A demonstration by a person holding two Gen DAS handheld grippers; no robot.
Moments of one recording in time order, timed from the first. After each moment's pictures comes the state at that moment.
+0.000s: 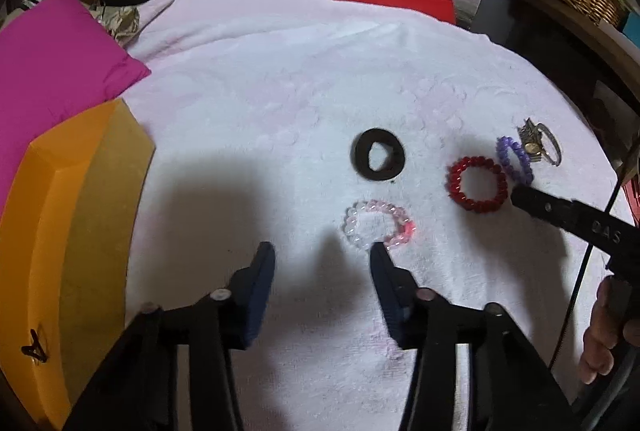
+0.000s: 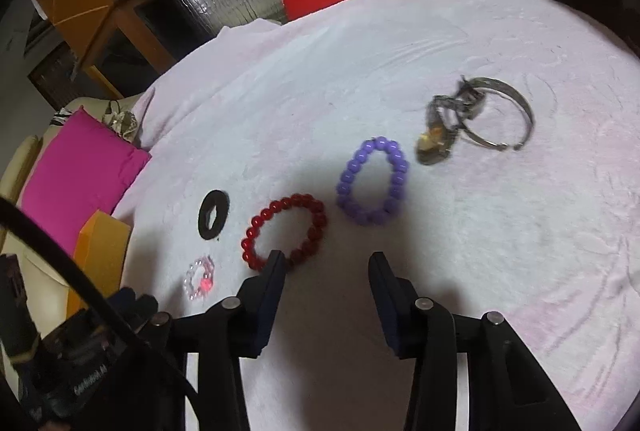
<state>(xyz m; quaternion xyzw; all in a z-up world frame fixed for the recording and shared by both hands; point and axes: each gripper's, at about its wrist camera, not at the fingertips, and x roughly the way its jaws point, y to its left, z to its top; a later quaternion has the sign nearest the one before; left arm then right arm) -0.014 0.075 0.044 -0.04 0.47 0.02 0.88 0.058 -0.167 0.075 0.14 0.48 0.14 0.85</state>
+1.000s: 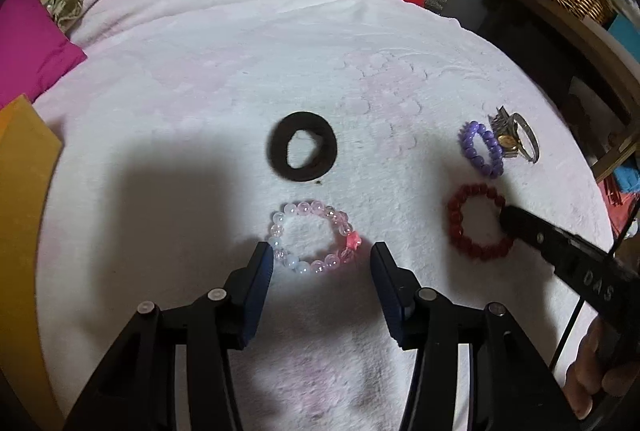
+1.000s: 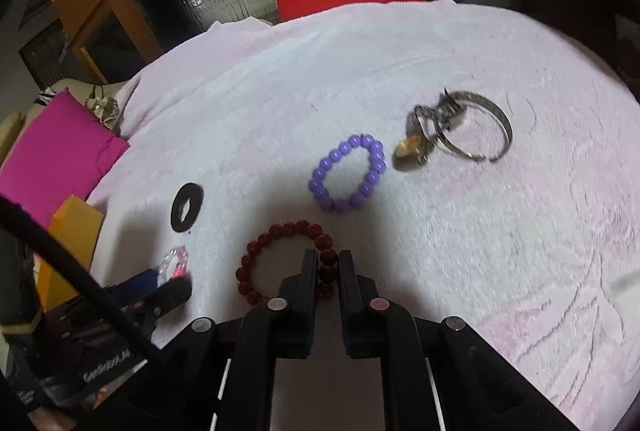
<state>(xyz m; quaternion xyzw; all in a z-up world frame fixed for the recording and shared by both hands) 0.024 0.036 0.015 -0.08 0.49 -0.05 0.87 0.047 -0.175 0.074 0.10 0.48 0.11 0.87</state>
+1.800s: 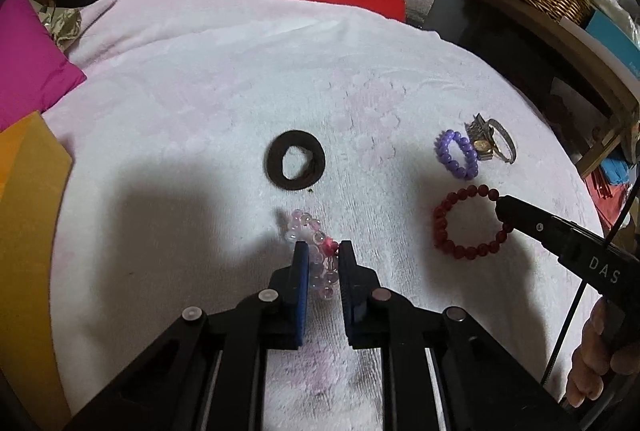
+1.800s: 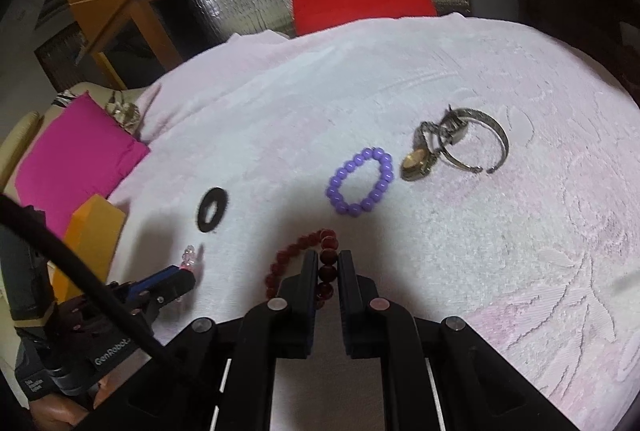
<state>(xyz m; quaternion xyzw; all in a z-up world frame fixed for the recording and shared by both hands) 0.001 0.043 0.035 -0.07 0.46 -0.07 0.88 0.030 -0.177 0.095 0.10 0.45 0.14 0.88</state>
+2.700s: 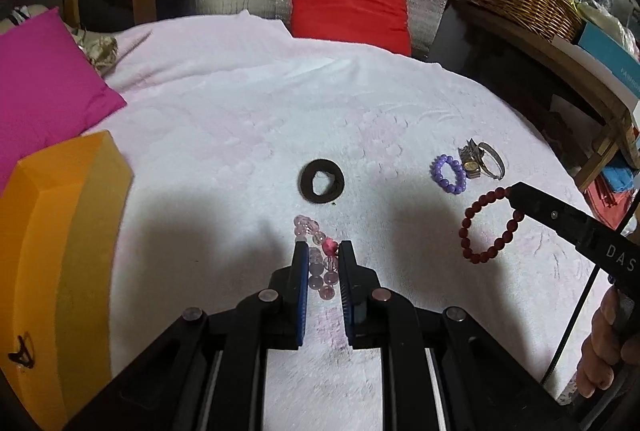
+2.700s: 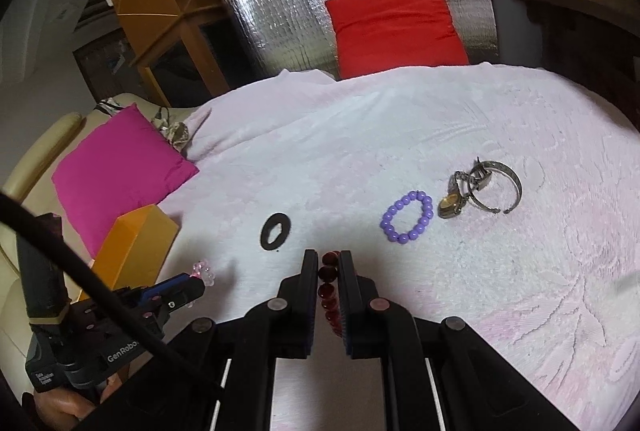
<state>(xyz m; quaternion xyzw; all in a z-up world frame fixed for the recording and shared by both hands) -0.044 0.058 0.075 -0.05 0.41 -0.04 0.91 -0.008 -0.165 0.141 0.10 0.38 0.20 0.90</state>
